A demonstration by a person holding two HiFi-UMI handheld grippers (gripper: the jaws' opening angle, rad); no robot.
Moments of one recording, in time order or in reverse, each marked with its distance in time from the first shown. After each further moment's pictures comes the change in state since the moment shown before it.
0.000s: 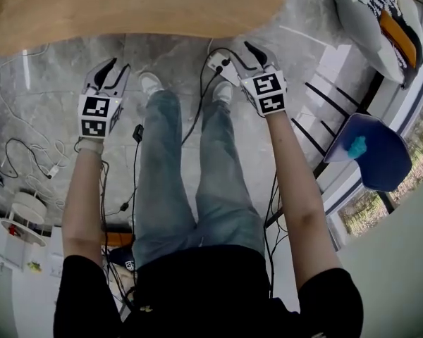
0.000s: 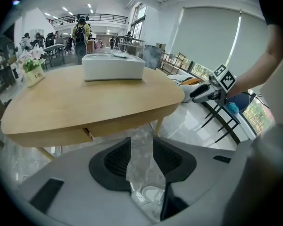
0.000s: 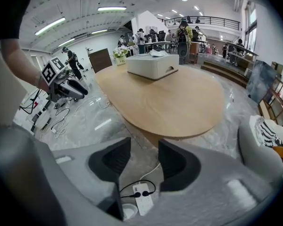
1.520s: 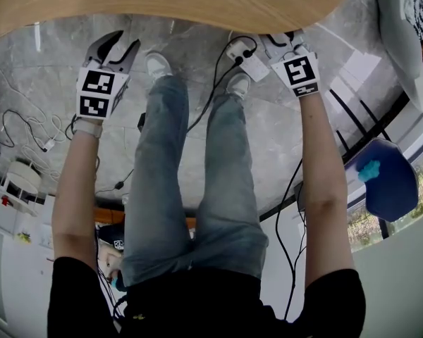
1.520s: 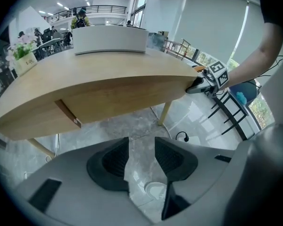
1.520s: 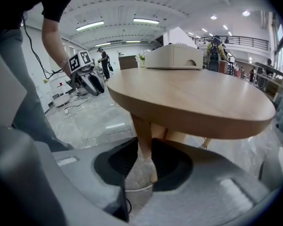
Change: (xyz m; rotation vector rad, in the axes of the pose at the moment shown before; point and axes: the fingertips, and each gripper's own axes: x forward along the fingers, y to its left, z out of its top) left arm 0.092 0.016 -0.050 0.003 0.107 0.037; right arm 0.109 -0.031 -0.031 -0.310 -0.205 0.196
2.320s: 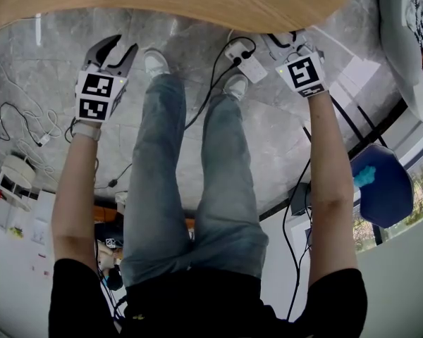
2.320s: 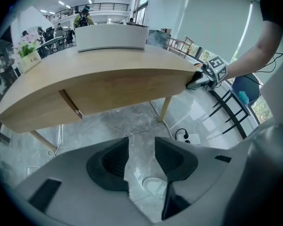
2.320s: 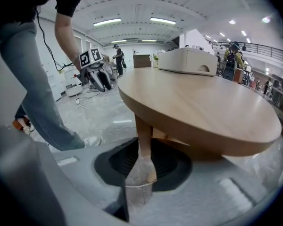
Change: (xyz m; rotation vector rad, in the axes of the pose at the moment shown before) left arm -0.007 -0.014 -0.018 -0.028 0.029 0.025; right arm -0.008 0.002 0.000 -0.169 0.006 0.100
